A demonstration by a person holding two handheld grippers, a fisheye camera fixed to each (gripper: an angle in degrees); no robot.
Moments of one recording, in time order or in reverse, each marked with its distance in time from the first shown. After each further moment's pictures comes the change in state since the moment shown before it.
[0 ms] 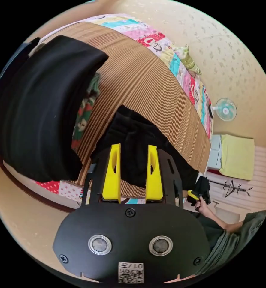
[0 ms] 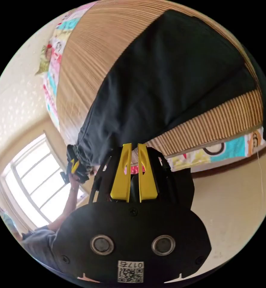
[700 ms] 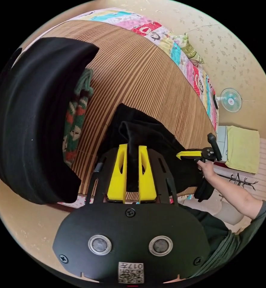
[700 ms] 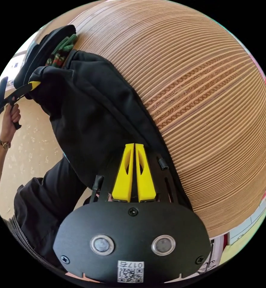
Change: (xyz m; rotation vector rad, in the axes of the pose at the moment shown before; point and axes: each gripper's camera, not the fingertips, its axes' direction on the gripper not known) left arm 0.022 0.051 0.021 0.052 0.029 0.034; right arm -0.290 -0.098 0.349 -0.462 0.812 -1.069
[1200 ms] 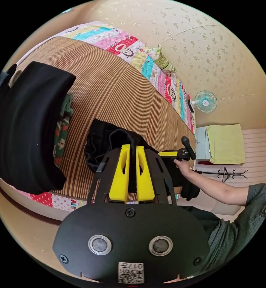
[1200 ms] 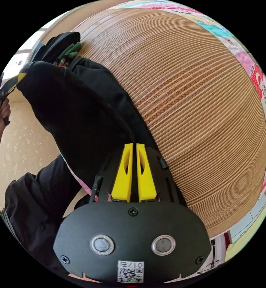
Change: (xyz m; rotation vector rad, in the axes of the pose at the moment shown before) left arm 0.050 0.006 -0.064 0.107 0.123 0.090; right arm -0.016 0.034 -0.023 0.115 0.076 0.003
